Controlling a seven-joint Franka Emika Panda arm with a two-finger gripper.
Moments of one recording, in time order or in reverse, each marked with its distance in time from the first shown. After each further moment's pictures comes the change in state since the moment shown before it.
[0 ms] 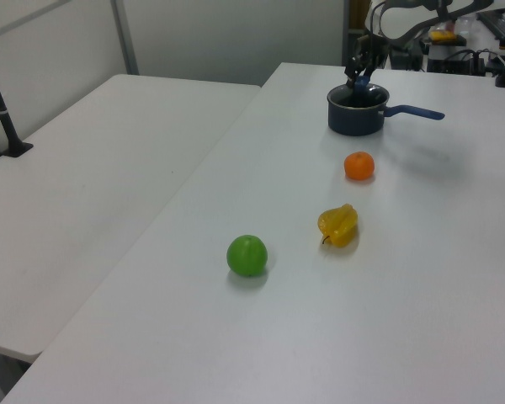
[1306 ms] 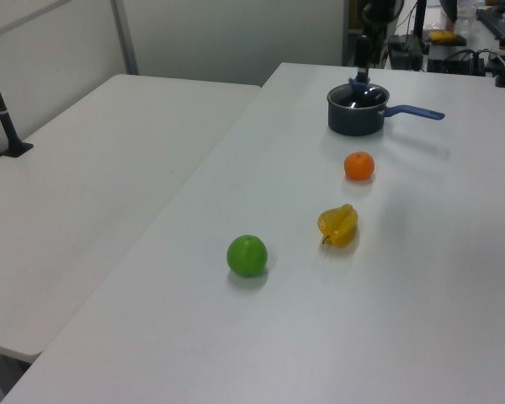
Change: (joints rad) arm 0.412 -0.360 0.028 -0.009 -0.078 -0.695 -0.013
